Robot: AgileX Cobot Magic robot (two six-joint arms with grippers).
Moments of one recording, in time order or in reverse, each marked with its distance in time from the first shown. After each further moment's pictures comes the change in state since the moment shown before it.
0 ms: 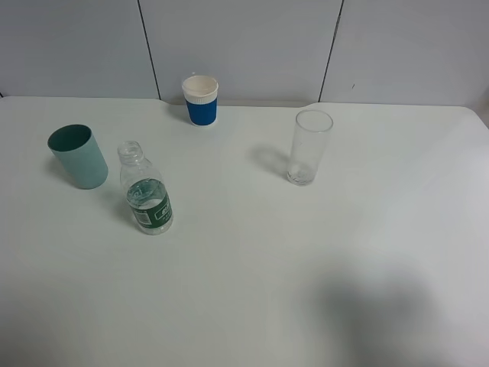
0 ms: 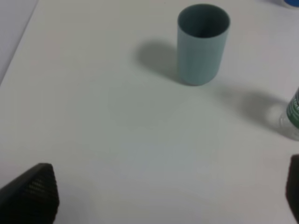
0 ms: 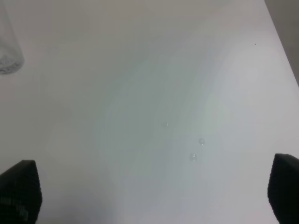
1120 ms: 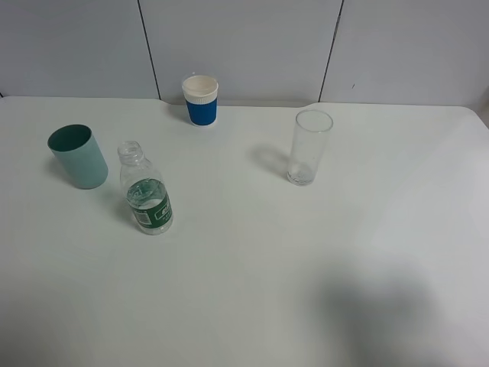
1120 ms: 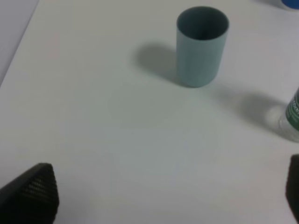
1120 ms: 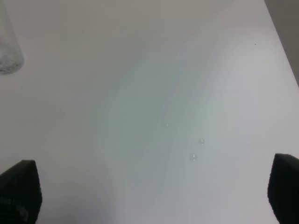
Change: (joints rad) left arm 0.000 0.000 0.000 -0.001 -0.006 0.000; right arm 0.000 0.000 0.000 0.000 0.000 0.000
